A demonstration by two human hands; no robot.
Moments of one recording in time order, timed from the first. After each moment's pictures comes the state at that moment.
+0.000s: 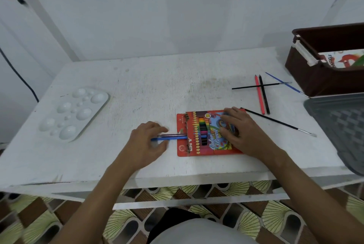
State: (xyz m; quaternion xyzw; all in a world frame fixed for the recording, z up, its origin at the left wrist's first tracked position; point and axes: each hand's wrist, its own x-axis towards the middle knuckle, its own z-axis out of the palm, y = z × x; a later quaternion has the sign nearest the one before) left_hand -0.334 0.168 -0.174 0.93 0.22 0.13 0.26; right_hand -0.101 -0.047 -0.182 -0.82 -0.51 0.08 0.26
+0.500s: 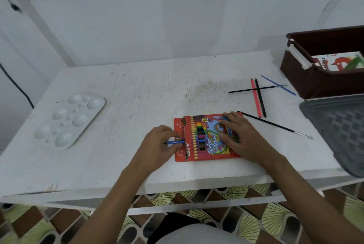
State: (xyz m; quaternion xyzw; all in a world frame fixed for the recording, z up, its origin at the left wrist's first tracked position) left_hand -0.305 0.142 -0.166 0.93 0.21 0.13 0.29; right_hand -0.097 -0.053 -0.188 -0.81 -0.50 0.10 0.27
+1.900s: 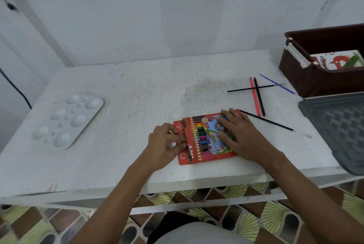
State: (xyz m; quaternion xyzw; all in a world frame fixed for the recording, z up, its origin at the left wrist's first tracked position) left_hand -0.291 0.142 -0.184 0.93 0.20 0.10 0.30; right_hand -0.101 -0.048 -0.178 -0.84 -0.53 0.08 0.14
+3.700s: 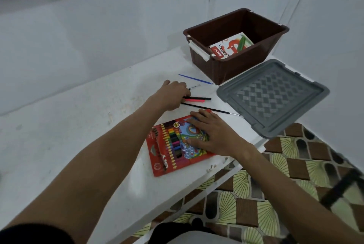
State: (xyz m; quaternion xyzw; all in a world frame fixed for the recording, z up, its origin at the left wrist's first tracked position) left_hand 0.014 0.075 -0.144 0.99 -0.16 -0.05 -0.05; right_hand -0.053 -0.132 -0.181 -0.89 -0.39 0.12 0.19
